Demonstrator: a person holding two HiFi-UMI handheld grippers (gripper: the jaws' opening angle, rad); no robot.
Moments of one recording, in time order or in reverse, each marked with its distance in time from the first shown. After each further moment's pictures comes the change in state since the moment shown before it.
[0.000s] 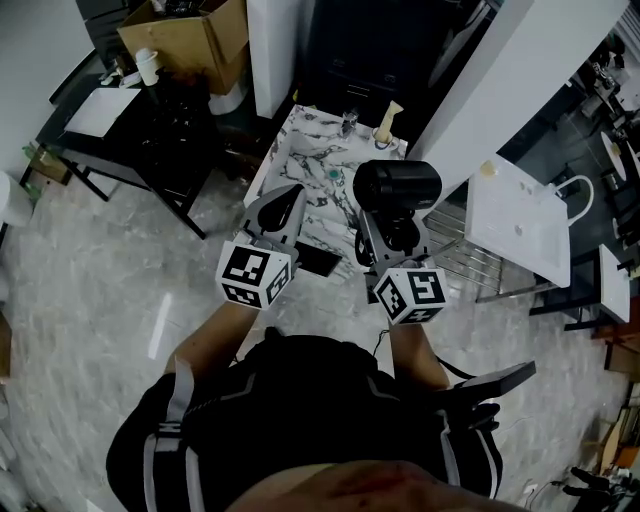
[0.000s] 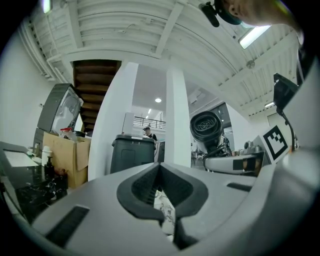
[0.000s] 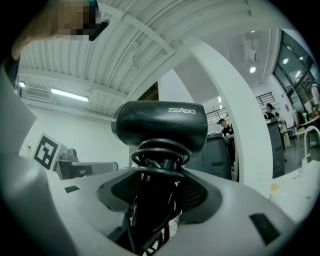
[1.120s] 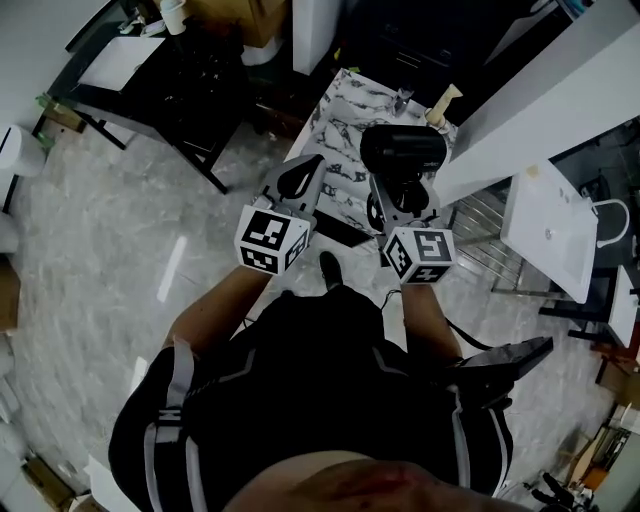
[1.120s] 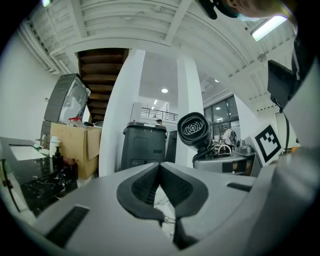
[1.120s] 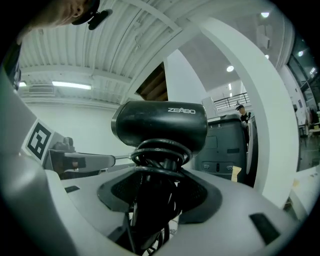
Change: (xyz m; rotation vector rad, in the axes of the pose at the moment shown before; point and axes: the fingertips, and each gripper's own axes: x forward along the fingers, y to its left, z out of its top) left arm 0.024 0.093 -0.053 -0.035 0.115 0.060; right arm 0.119 0.018 -0.071 -0.021 0.158 0.087
